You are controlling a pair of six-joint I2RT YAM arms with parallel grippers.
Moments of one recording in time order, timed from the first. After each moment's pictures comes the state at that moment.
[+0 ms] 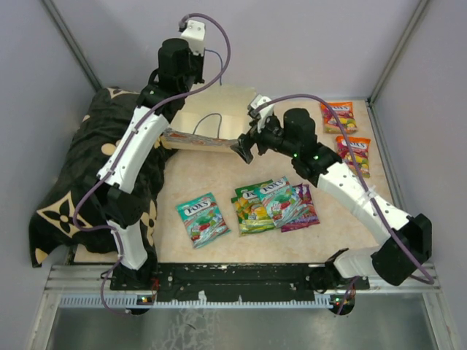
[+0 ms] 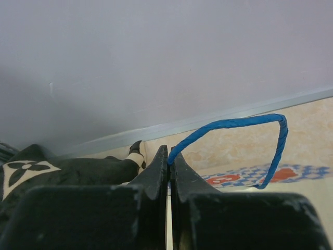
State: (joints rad) left arm -0.48 1.89 2.19 -0.43 -0.35 0.12; right arm 0.60 1.32 1.20 -0.09 -0.32 -0.12
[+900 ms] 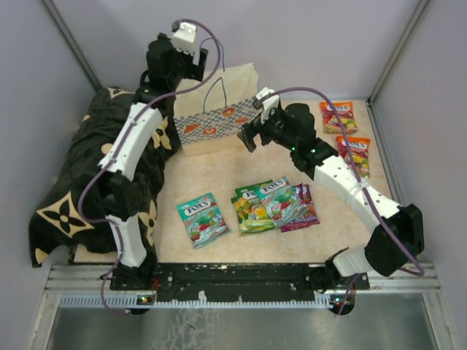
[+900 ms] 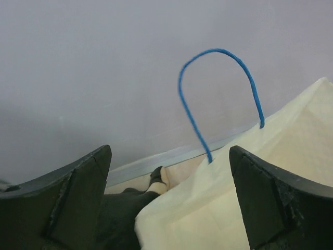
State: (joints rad) left arm -0.35 2.02 2.14 -0.17 -0.13 0.24; right arm 0.55 1.39 1.22 -0.03 -0.24 -0.19
